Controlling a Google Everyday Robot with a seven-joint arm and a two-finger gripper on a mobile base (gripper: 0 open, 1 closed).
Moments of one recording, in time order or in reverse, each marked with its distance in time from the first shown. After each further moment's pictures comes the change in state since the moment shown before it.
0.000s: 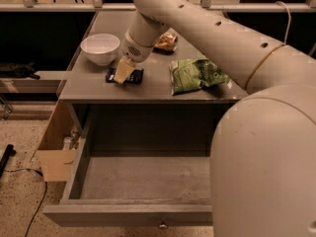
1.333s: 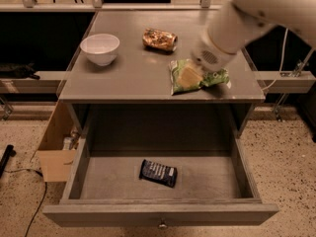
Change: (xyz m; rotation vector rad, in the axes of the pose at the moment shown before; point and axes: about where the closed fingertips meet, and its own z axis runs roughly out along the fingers) arm 0.131 0.073 -0.147 0.090 -0.004 0.180
